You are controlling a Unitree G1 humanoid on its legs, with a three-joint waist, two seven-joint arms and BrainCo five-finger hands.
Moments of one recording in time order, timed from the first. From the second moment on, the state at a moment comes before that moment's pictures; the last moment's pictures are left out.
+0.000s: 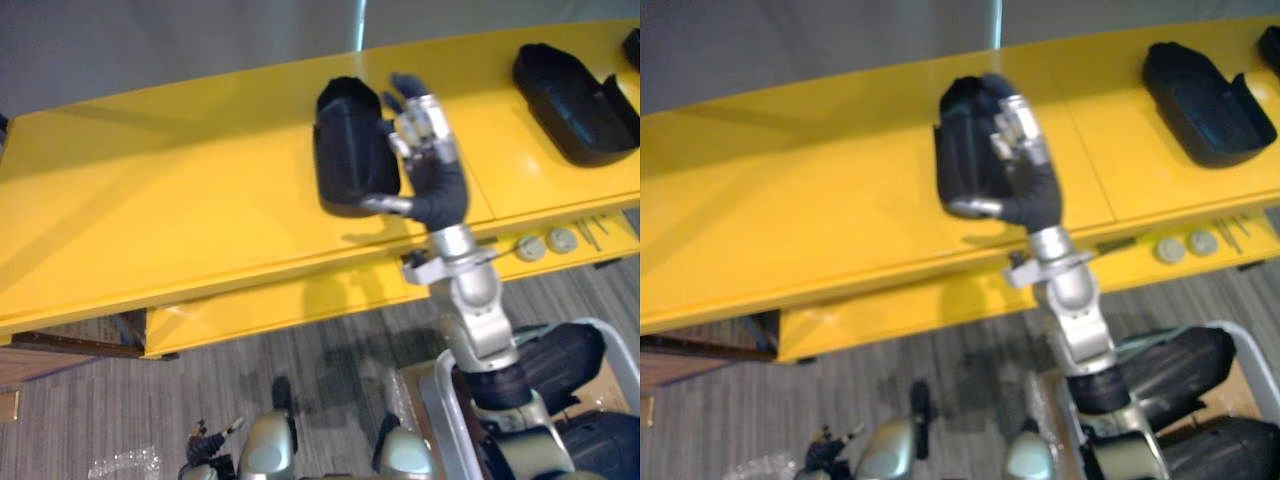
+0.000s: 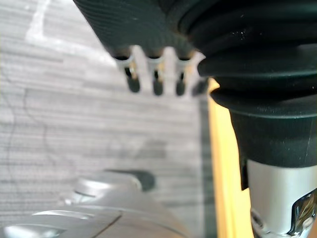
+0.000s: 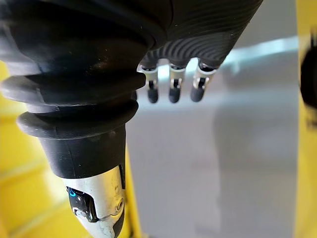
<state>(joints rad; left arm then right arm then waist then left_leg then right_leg) 0.11 0.12 0.05 0.97 -0.26 -0.12 0.24 -0.48 -0.19 0.27 -0.12 0.28 -0.23 0.08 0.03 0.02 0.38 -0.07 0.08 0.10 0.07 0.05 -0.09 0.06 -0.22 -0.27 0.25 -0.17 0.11</state>
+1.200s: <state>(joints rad) 0.16 0.10 -0.10 0.96 -0.28 -0.15 0.25 -0.68 0.04 0.34 0.45 -0.17 -0.03 -0.61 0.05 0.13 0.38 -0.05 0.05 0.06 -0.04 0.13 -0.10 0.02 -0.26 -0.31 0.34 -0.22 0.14</state>
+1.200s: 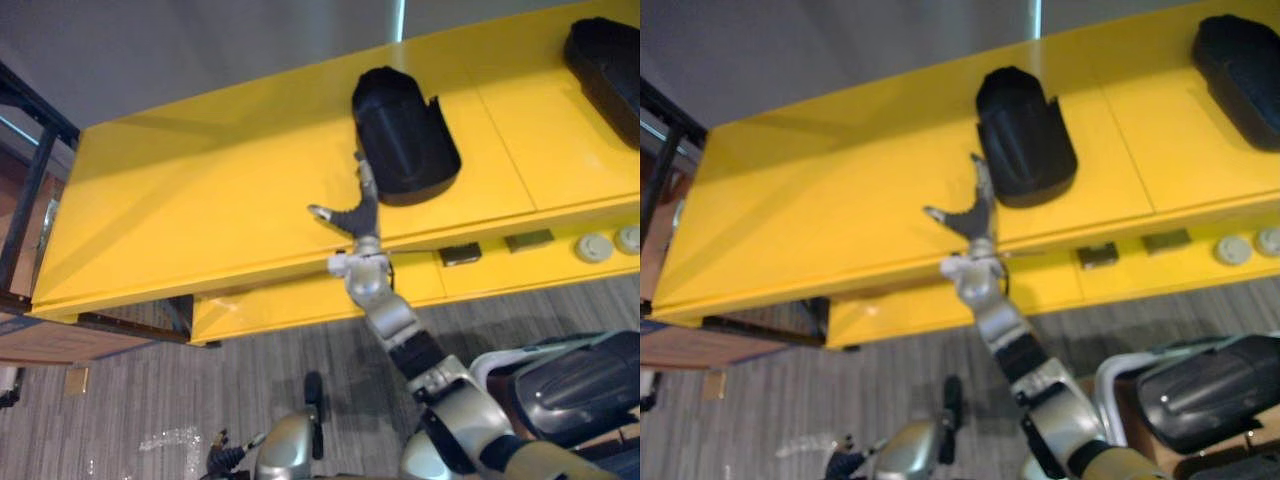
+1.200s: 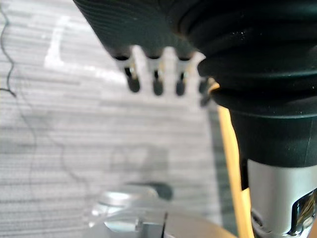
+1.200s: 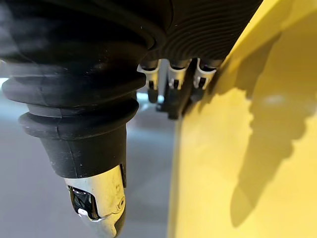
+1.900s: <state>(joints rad) 0.16 0.10 -0.12 0.95 -0.21 -0.16 0.23 -0.73 0.02 0.42 0.13 -0.02 -0.23 -0.24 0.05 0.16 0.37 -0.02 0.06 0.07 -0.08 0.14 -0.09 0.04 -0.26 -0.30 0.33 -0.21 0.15</state>
